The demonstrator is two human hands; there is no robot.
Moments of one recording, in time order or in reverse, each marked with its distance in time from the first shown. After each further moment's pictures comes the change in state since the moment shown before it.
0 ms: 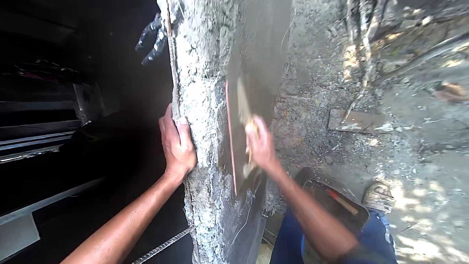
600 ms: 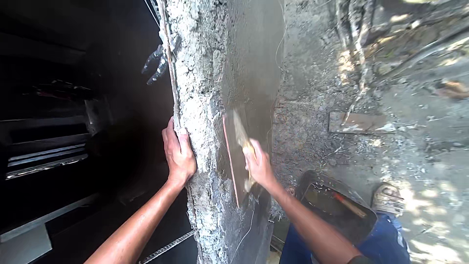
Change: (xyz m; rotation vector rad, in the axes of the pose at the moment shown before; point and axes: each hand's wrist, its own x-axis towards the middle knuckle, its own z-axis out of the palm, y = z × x) left_hand -0.002 0.002 0.001 0.009 0.026 -0.014; right_hand -0.033 0.029 0.006 -0.047 0.033 0.012
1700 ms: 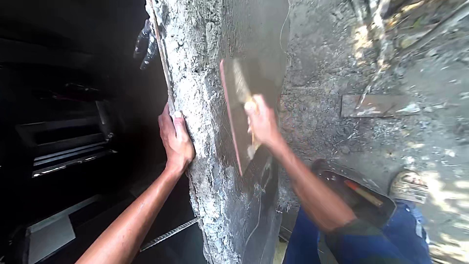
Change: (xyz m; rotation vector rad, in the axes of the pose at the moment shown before) left_hand -0.007 -0.001 -0.005 0.008 -0.051 0.012; right_hand 0.064 -0.033 -0.019 0.009 -0.060 0.019
